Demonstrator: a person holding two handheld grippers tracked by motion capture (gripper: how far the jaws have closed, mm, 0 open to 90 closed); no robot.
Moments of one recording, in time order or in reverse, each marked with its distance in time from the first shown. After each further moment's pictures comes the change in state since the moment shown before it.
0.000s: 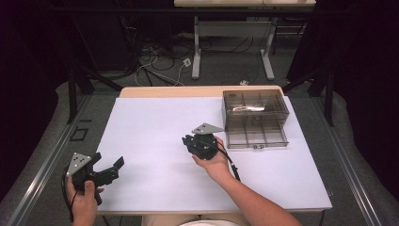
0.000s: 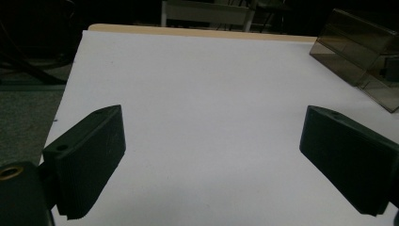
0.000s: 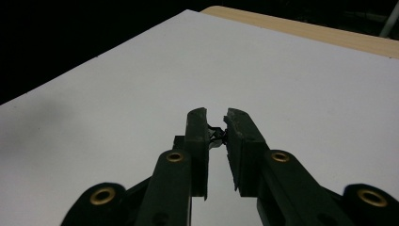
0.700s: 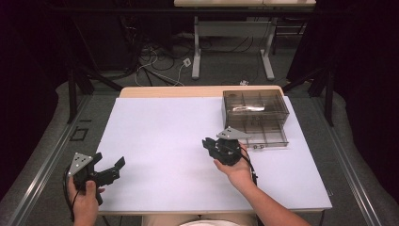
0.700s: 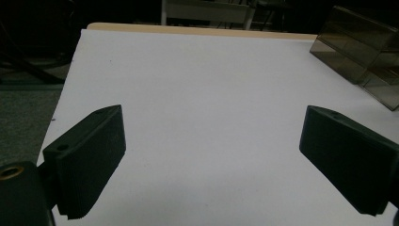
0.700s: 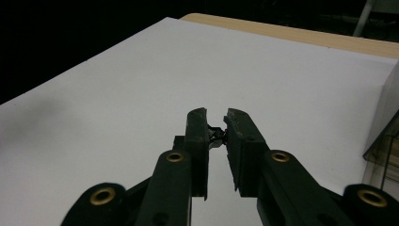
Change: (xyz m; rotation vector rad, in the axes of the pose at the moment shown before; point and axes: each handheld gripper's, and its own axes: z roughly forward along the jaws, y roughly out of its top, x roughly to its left) left arm -0.002 0.000 0.002 0.006 0.003 0.003; right arm -0.029 -0.017 -0.058 -0.048 -0.040 0.047
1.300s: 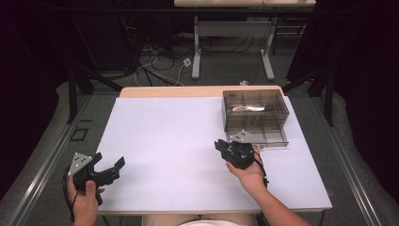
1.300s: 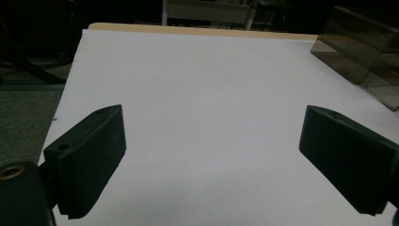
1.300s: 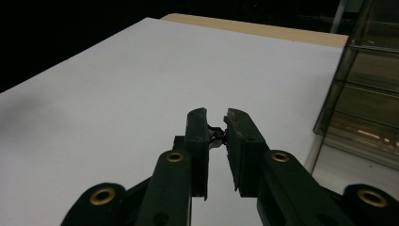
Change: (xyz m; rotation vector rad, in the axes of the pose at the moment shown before) left arm 0.000 0.000 -0.001 -0.001 0.003 0.000; right arm -0.021 -0.011 -0.028 -0.006 -0.053 0.012
